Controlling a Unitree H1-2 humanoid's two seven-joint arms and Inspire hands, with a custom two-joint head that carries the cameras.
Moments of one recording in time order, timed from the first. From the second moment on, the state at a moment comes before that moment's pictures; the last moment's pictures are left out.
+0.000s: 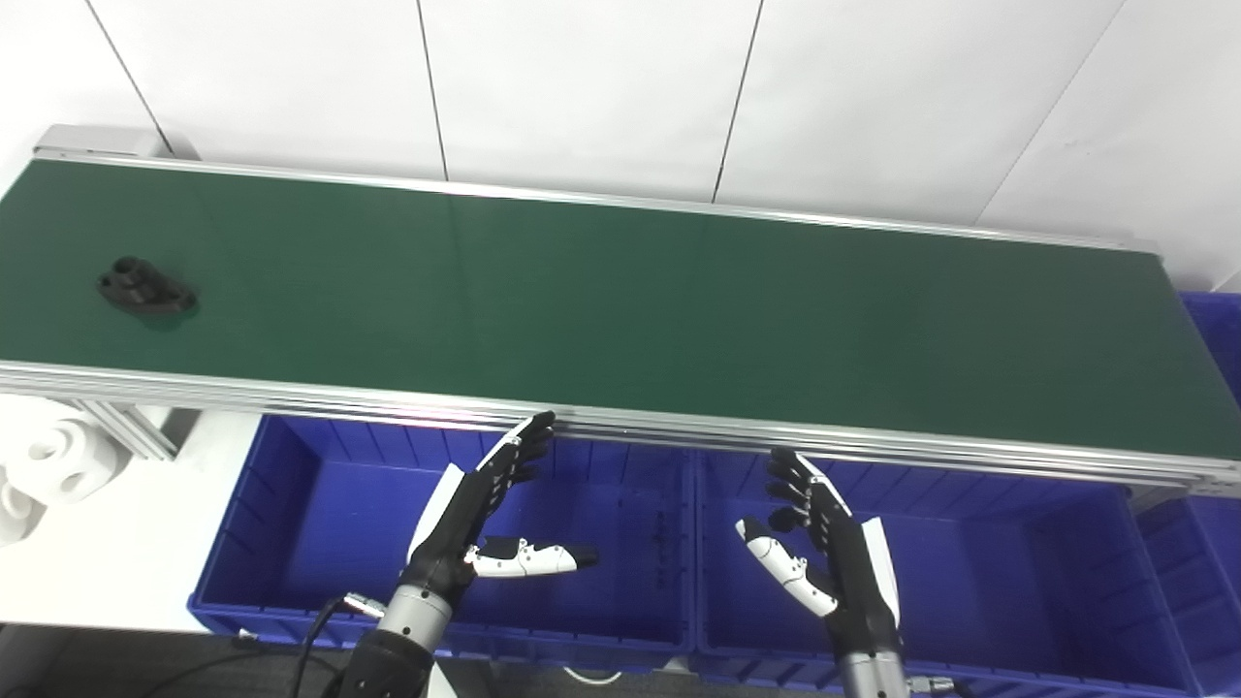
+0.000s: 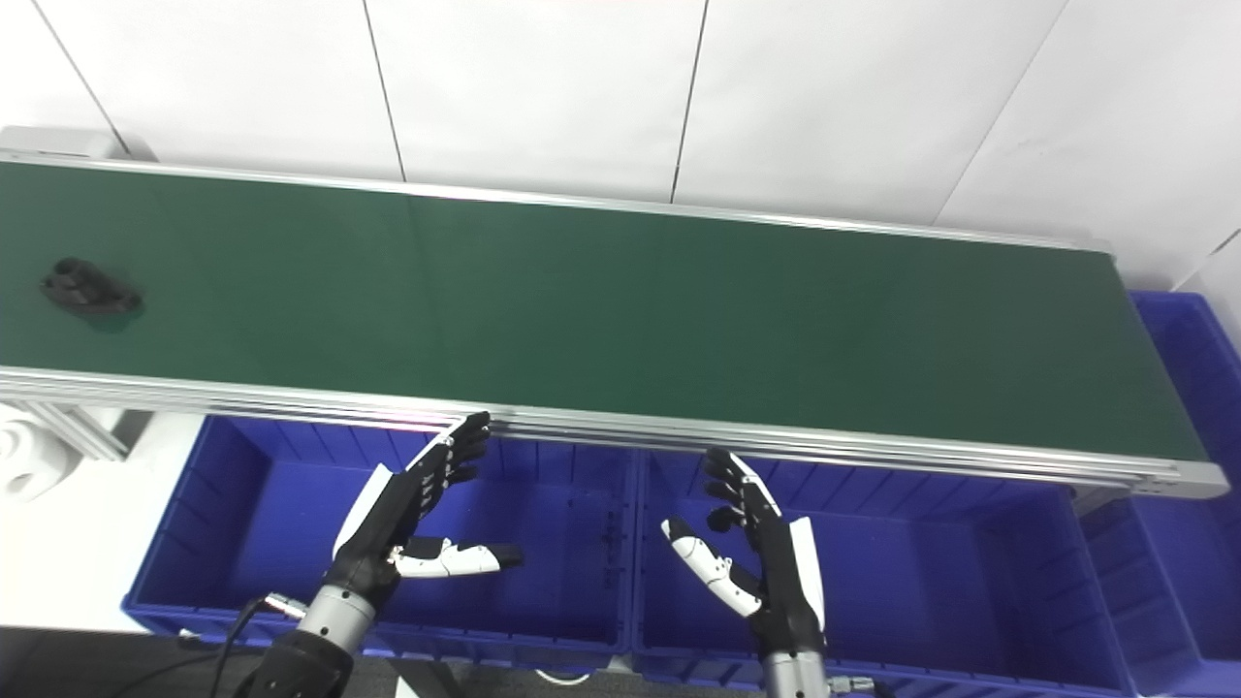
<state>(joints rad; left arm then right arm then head) 0.06 0.01 -0.29 0.20 0.20 -0.21 -0.13 0.30 -0.03 0.03 0.11 -0.22 -0.32 -0.15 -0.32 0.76</state>
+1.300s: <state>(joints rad) 0.06 -0.02 -0.32 0.36 0.27 -0.34 -0.06 0.27 -0.08 0.01 0.29 -0.18 -0.41 -0.17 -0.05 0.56</state>
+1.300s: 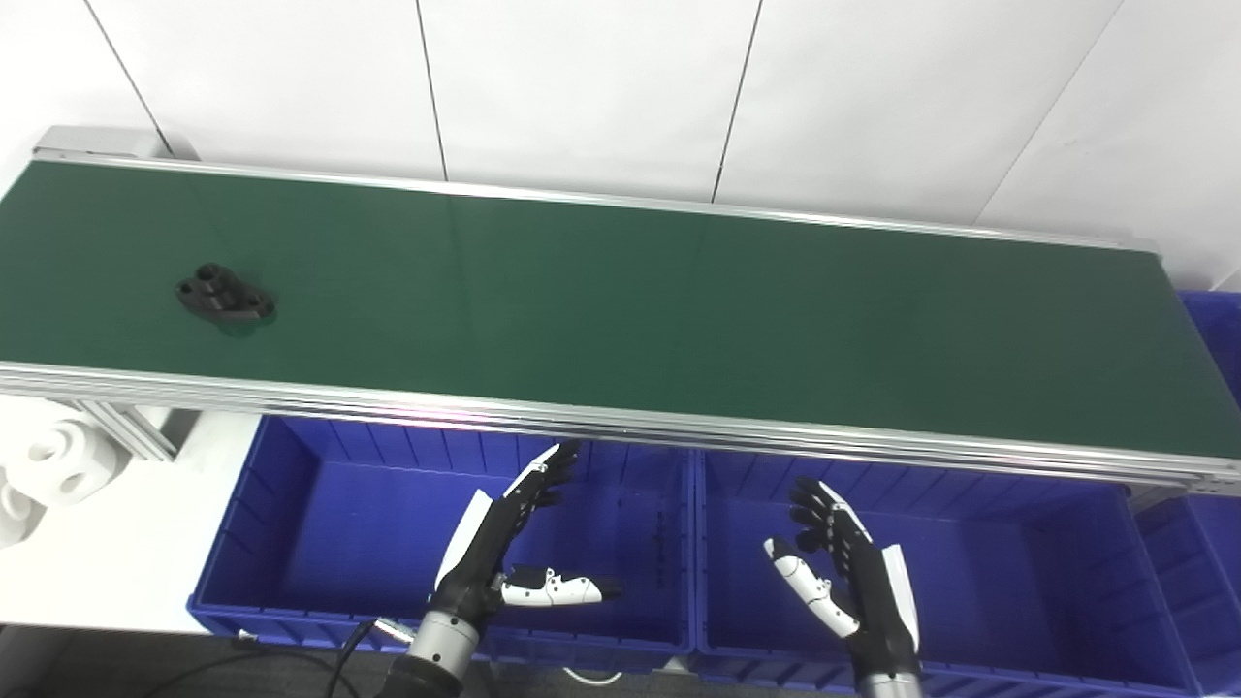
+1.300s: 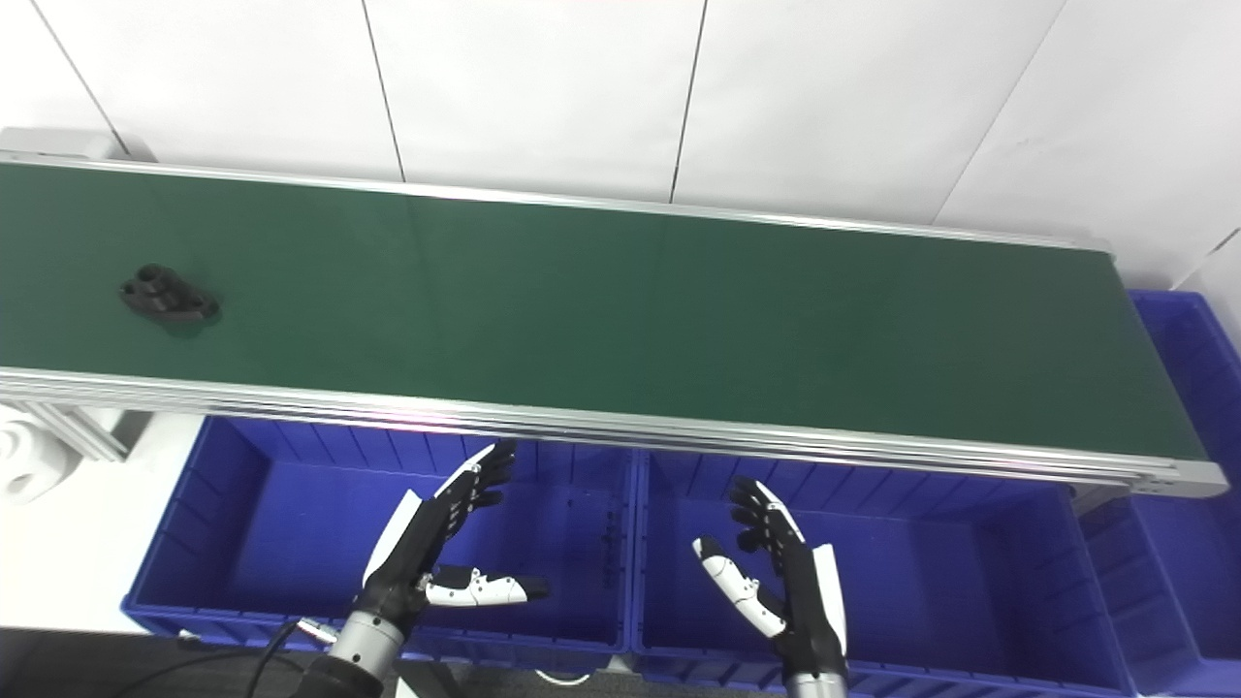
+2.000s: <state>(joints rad) 0.02 -0.06 -0.35 0.51 0.34 -0.41 0.01 0.24 -0.14 0.08 0.38 -0.21 -0.42 -0.32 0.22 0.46</state>
